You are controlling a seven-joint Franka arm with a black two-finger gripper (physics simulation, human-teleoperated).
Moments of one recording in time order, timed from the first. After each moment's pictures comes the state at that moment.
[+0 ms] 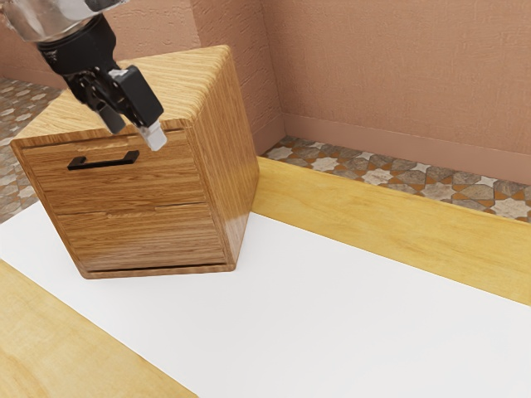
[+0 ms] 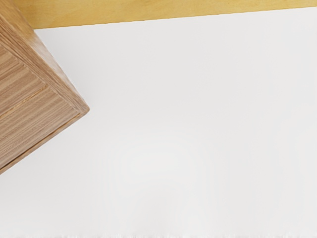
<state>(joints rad) 0.03 -0.17 -0.01 -1.32 -0.01 1.36 0.10</state>
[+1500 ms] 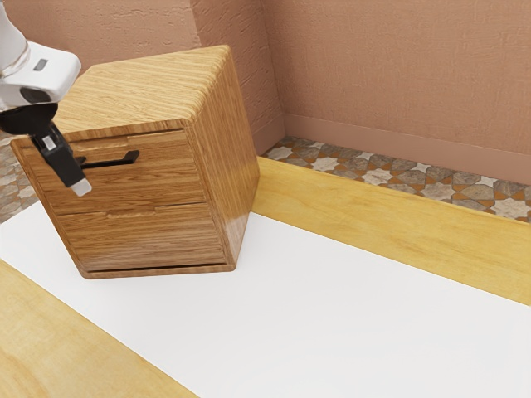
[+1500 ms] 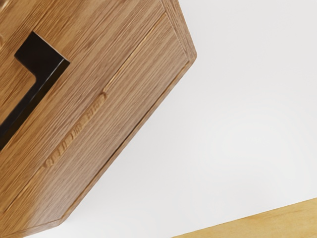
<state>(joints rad) 0.02 -0.37 0.18 -1.75 0.21 1.64 0.55</state>
